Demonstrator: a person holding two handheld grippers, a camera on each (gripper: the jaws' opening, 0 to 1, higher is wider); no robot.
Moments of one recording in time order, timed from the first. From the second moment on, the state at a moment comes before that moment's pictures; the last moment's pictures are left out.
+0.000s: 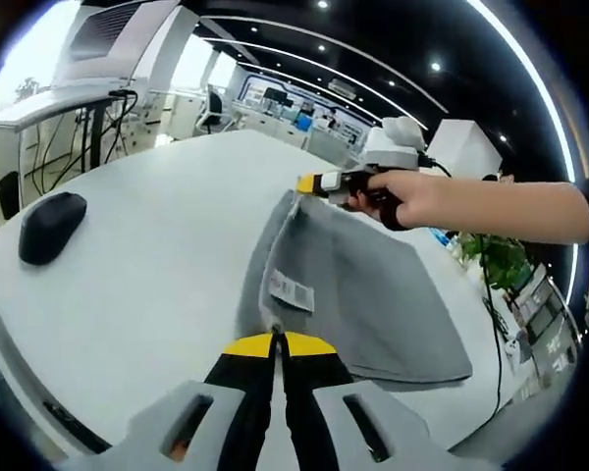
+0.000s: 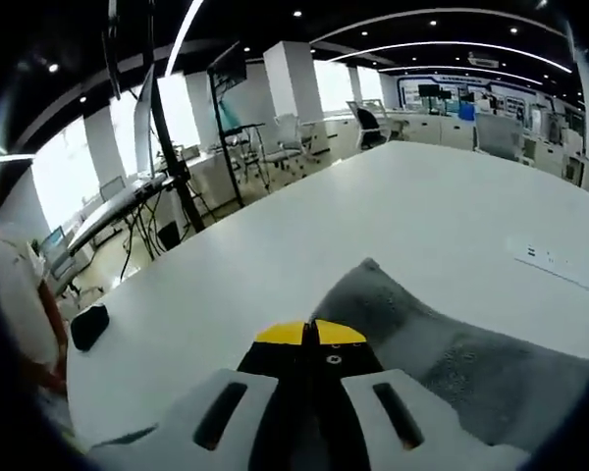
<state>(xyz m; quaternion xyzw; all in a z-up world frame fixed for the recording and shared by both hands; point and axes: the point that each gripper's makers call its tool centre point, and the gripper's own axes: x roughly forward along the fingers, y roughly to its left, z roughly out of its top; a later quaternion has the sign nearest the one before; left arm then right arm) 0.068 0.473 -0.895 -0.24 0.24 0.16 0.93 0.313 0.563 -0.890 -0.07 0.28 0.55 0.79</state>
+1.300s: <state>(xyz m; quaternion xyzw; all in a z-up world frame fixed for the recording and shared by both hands) 0.086 0.461 -0.871 -0.13 0.26 0.14 0.95 0.322 0.511 -0.871 -0.09 0.29 0.57 0.76</state>
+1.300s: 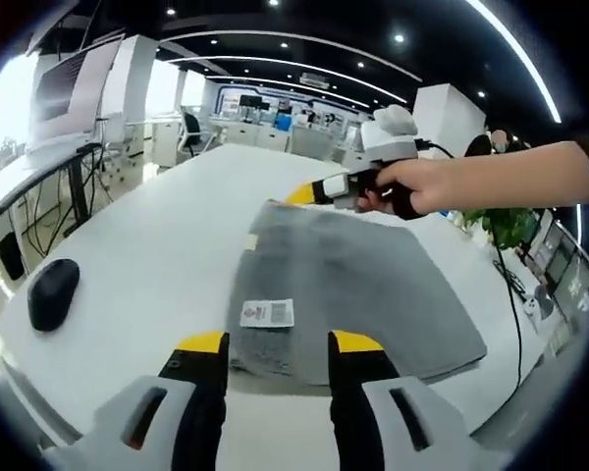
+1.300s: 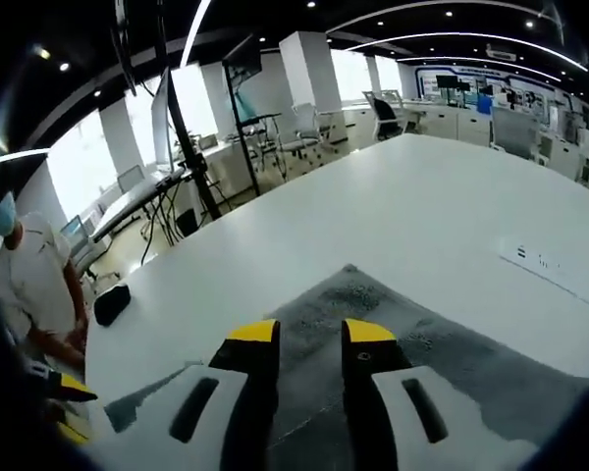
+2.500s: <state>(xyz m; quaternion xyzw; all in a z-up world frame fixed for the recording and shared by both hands) 0.133 0.341 -0.865 -0.08 0.30 -0.01 0.95 0.383 0.349 -0.859 -0.10 0.31 0.51 0.80</state>
